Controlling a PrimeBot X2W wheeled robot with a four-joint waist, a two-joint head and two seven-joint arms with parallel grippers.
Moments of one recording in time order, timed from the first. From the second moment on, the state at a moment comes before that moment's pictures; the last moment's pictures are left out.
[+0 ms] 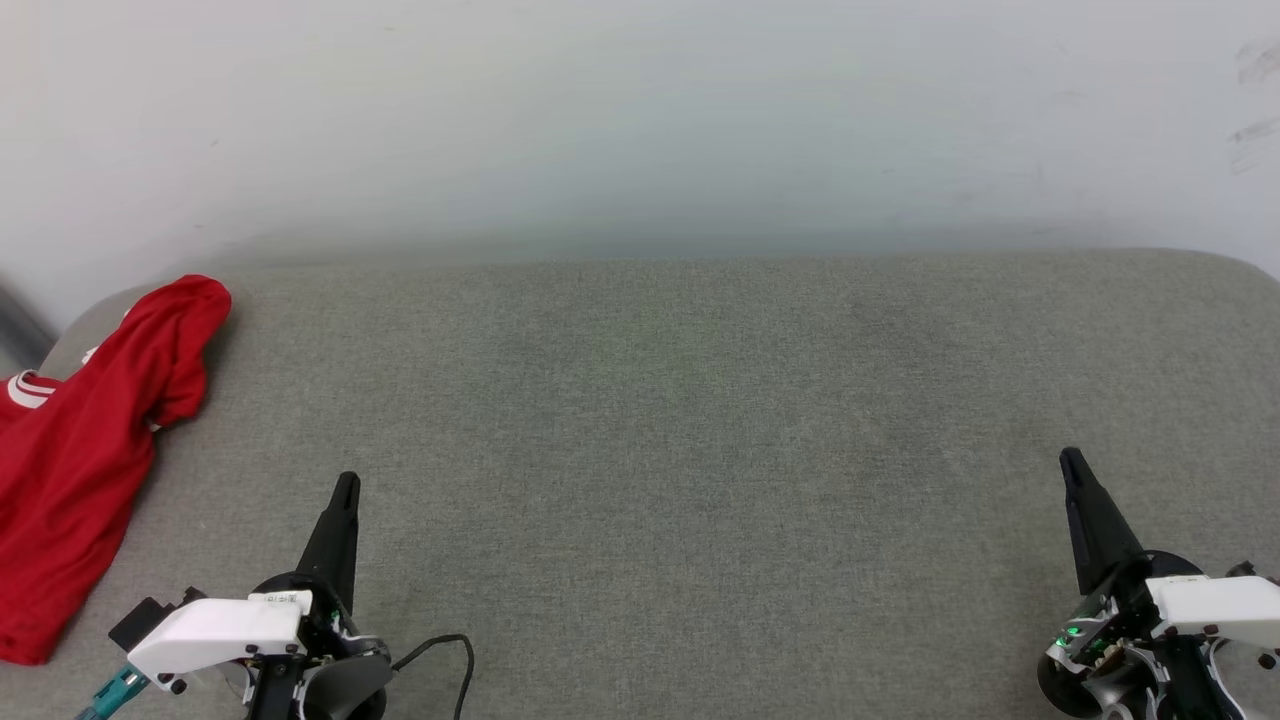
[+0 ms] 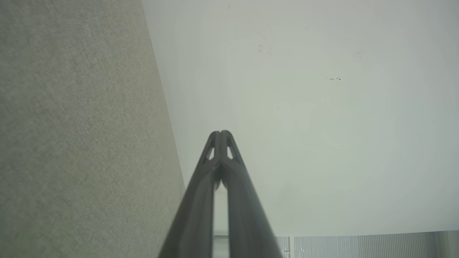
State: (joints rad) left arm -0.10 0.05 0.11 0.25 -1.61 -0.13 0.11; right arm -0.10 -0.05 -0.11 0.25 1.62 0.13 0.11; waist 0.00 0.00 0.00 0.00
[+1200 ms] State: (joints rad) left arm -0.05 0.05 0.10 0.29 -1.61 -0.13 0.09; right arm -0.05 -0.05 -0.10 0.29 1.61 0.13 0.10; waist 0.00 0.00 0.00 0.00
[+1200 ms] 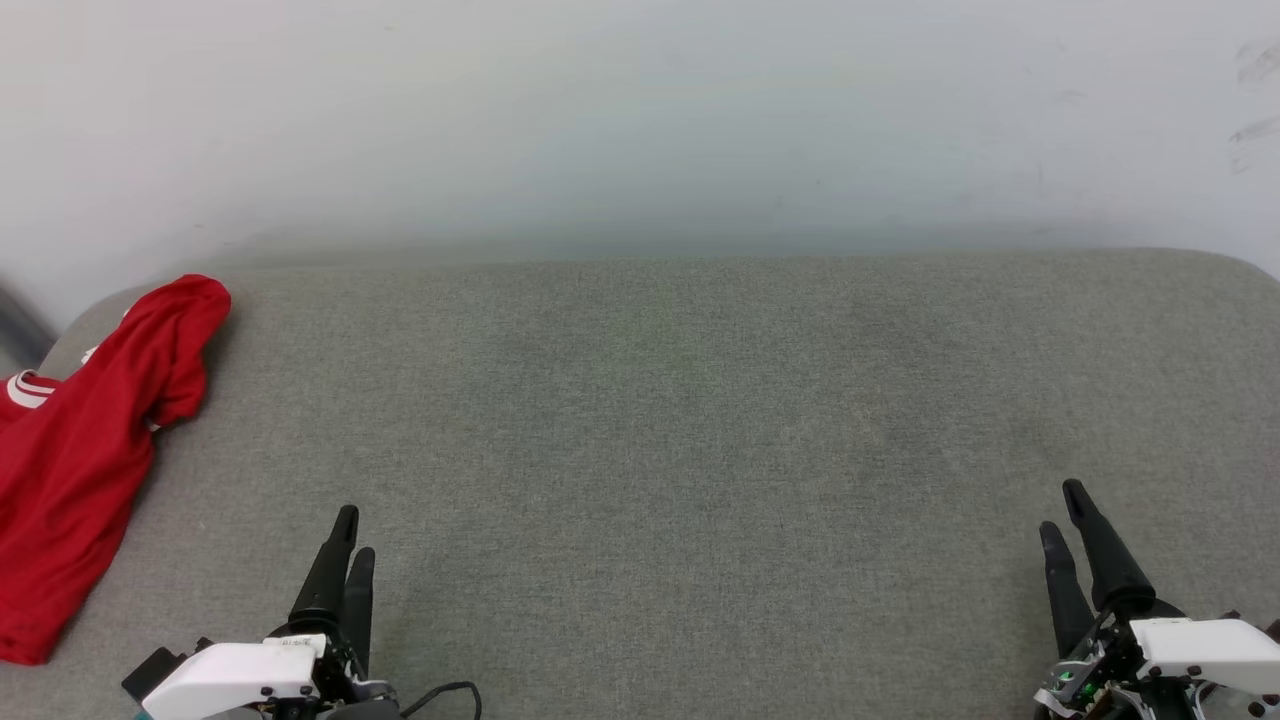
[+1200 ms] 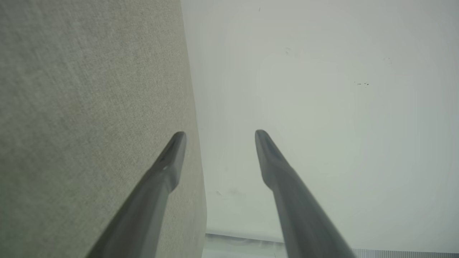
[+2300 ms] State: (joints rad) left arm -0.02 0.05 0.22 0.13 -1.22 -0.13 -0.05; right arm -0.04 -0.05 -0.13 0.11 1.01 0.13 -0.05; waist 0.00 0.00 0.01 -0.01
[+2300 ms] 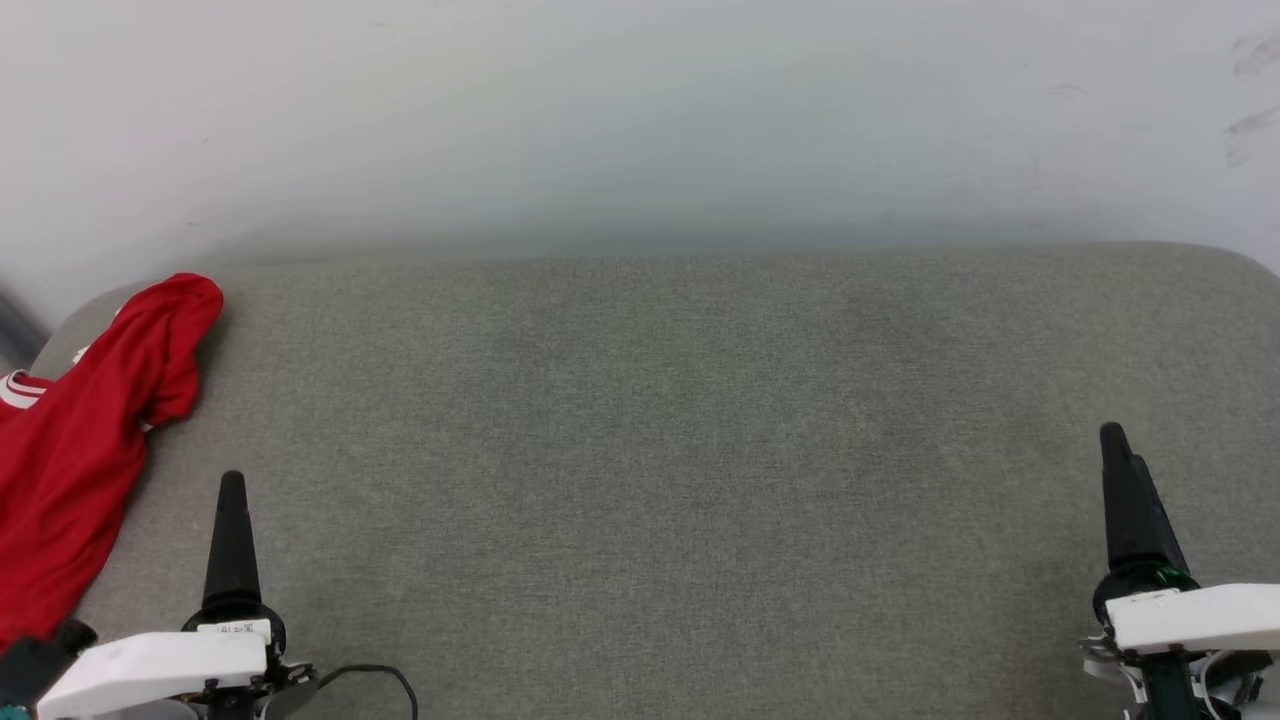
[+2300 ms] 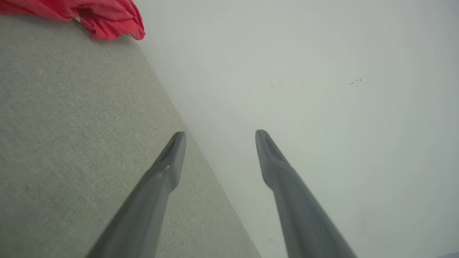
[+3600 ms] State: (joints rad) left arm 0.03 0.09 -0.09 -0.13 -0.41 0.02 -0.16; right arm -0.01 -0.05 -0.04 -0.06 0.24 0.13 -0.16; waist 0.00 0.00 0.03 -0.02
